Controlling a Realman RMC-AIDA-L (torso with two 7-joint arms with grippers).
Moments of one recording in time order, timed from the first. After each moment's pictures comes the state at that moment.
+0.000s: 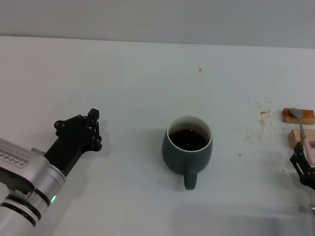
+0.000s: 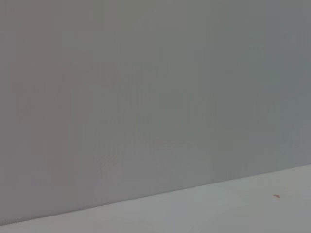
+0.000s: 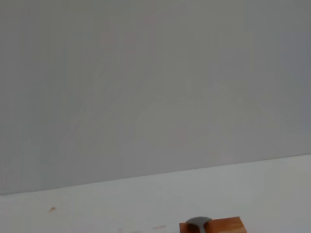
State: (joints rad) left arm -0.32 -2.07 -0.47 -0.37 2.20 1.07 0.04; right arm 0.12 2.09 0.12 0.53 -1.47 -1.33 -0.17
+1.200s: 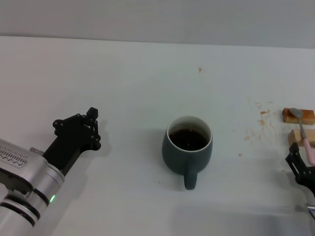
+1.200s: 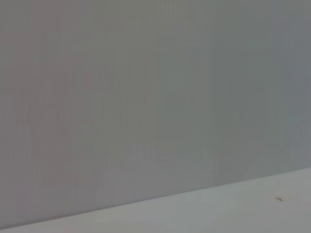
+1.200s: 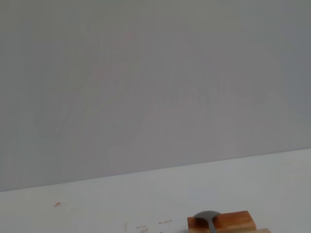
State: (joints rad) left arm -0.32 -2.07 -0.47 -0.37 2.20 1.08 0.04; right arm 0.13 2.09 0.12 0.54 -1.47 -1.30 -0.17
